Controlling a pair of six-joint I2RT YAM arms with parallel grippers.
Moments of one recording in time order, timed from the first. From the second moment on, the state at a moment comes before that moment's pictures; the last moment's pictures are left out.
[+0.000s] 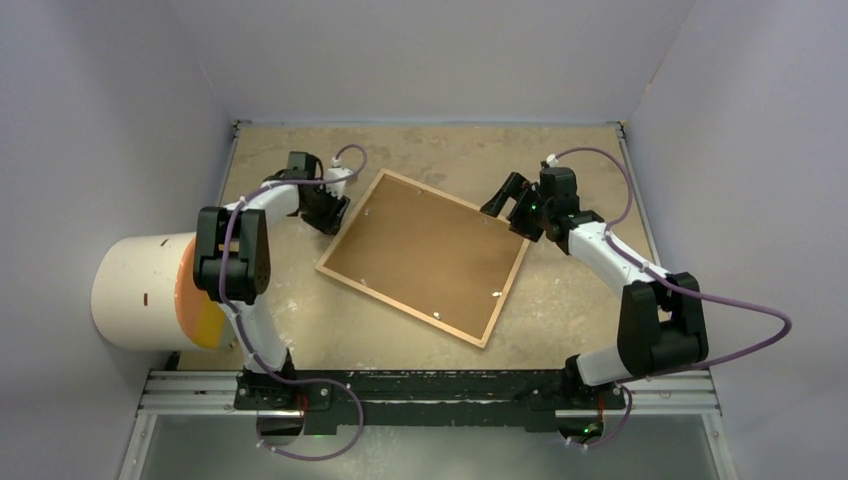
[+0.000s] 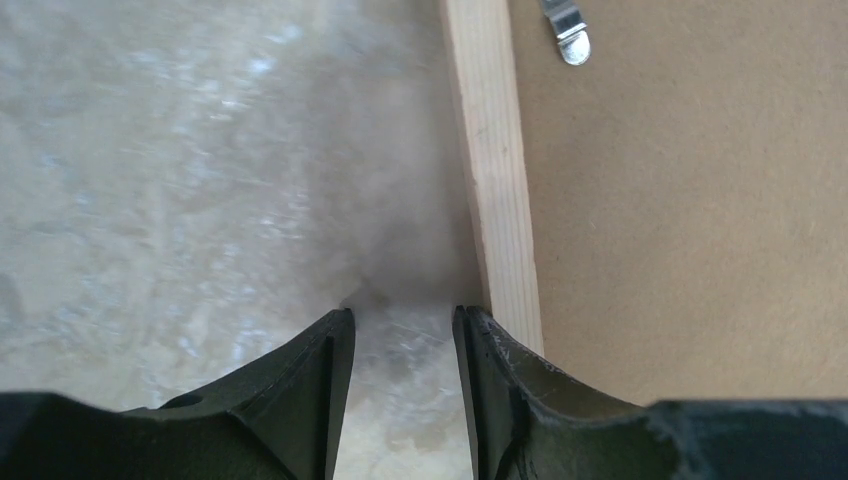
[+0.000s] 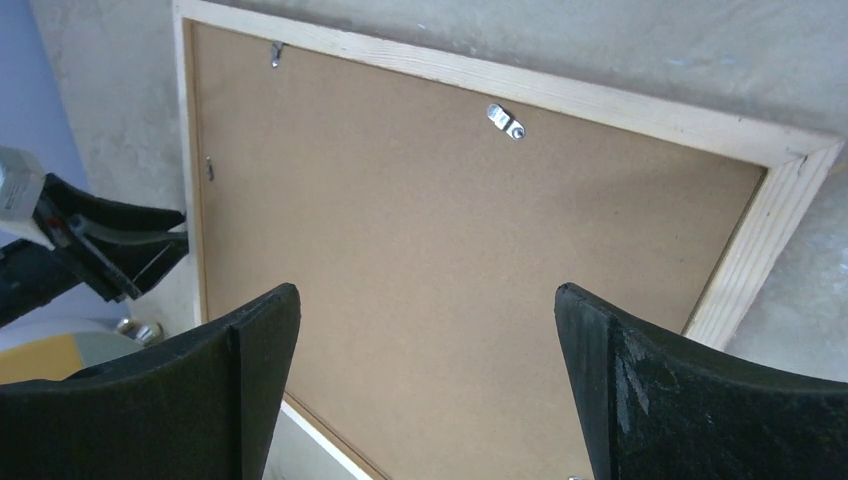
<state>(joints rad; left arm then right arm) -0.07 1.91 1.25 -0.49 0.28 0.45 0.21 1.45 0.91 -0.18 -0.24 0.74</state>
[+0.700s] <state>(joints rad) -0.08 1.75 1.13 -0.76 0.67 0.66 0.50 1.83 1.19 -0.13 -0.31 0.75</state>
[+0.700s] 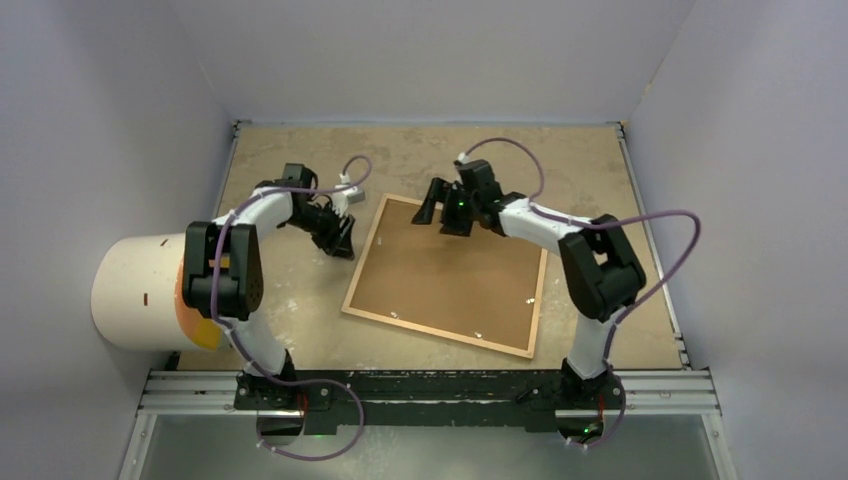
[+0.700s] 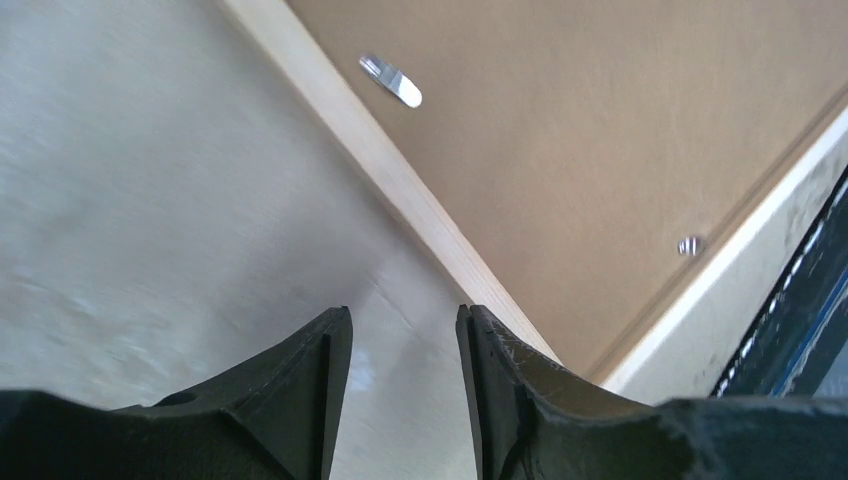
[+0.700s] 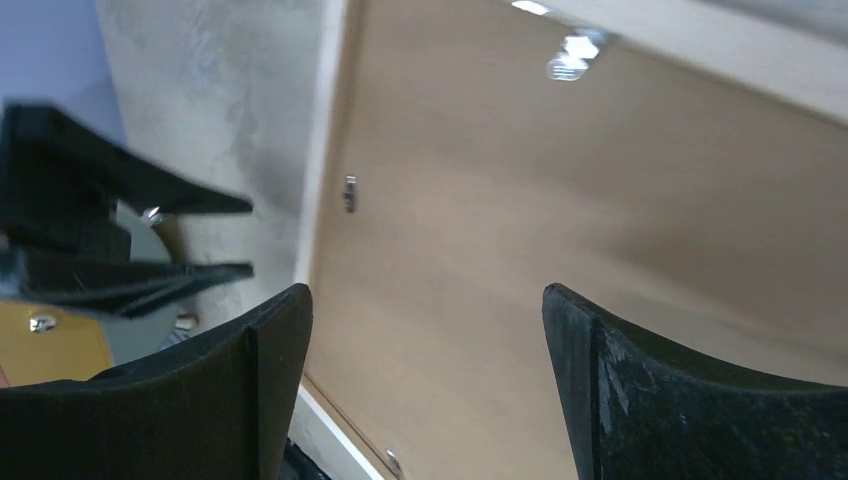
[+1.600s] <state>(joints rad) -0.05 1.93 1.18 -0.74 0.84 0.59 0.70 2.19 1.44 0.10 -0.42 1.02</state>
